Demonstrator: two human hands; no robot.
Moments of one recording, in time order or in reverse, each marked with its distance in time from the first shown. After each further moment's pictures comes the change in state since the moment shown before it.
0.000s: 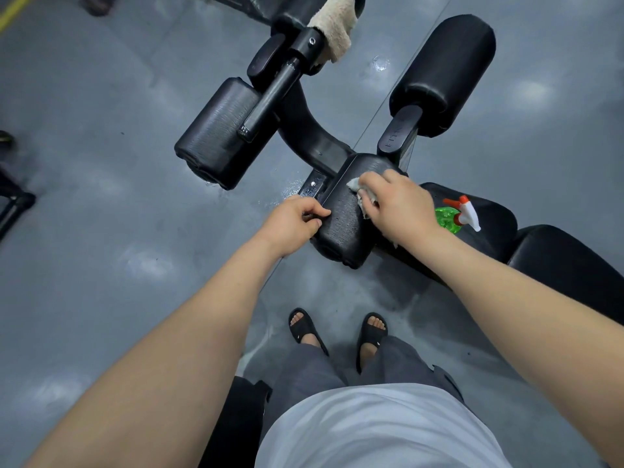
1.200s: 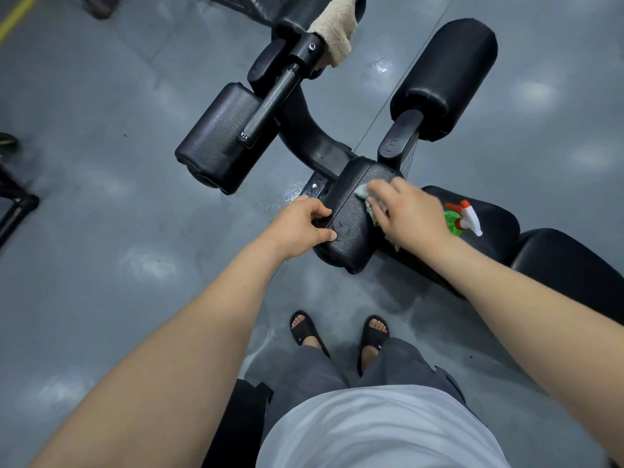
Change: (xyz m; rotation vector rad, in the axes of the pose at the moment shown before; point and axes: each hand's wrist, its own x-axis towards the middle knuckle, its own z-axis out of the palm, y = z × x) left_hand 0.007 0.014 0.001 0.074 -0.039 -0.034; right_hand -0.006 0.019 -0.004 -0.013 -0.017 -0.037
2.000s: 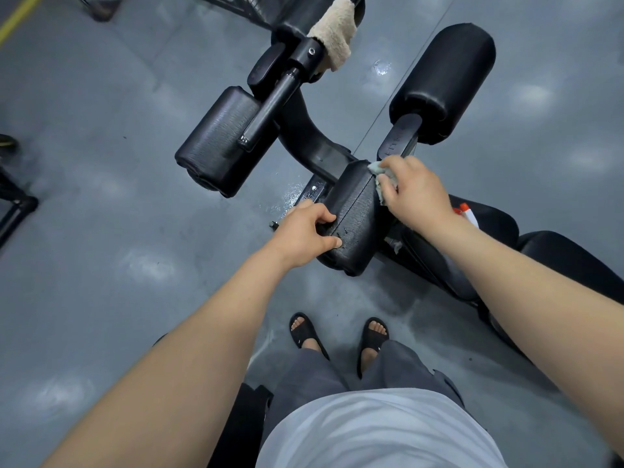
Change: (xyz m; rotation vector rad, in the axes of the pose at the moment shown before) left_hand -0.005 -0.001 0.009 0.021 0.025 0.061; right_hand 0.034 0.012 -0.010 0.179 -0.040 0.205
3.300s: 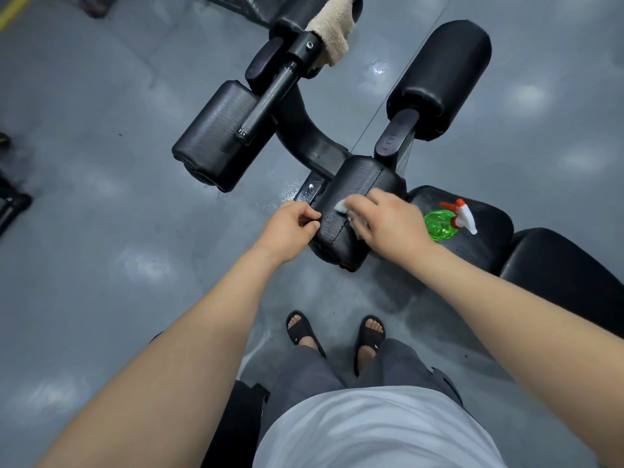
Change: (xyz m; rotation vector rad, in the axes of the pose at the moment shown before) left_hand -0.006 -0.016 0.001 -0.107 0.114 -0.042; right_hand -0.053 -0.027 0.020 -0.151 -0.004 -0.288
